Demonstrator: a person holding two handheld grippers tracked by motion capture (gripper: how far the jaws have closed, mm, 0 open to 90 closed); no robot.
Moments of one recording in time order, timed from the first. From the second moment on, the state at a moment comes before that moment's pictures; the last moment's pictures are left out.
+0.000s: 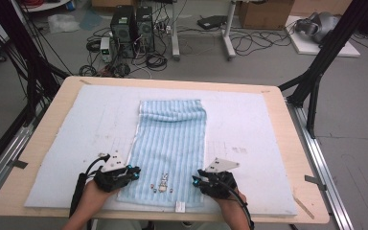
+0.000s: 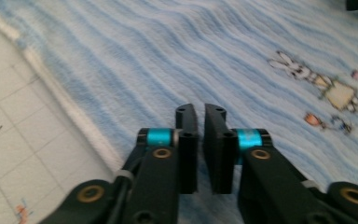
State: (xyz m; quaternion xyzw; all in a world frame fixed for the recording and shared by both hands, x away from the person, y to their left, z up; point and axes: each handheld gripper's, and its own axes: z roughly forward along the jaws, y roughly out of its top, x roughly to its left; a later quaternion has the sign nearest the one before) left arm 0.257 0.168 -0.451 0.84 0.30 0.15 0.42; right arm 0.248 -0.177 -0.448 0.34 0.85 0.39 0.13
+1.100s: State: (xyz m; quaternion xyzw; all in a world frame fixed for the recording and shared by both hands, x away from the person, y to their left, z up) left arm 0.242 0.171 -0.452 0.84 0.32 0.16 0.42; right arm 0.243 -0.177 -0.448 0.34 0.85 0.39 0.12
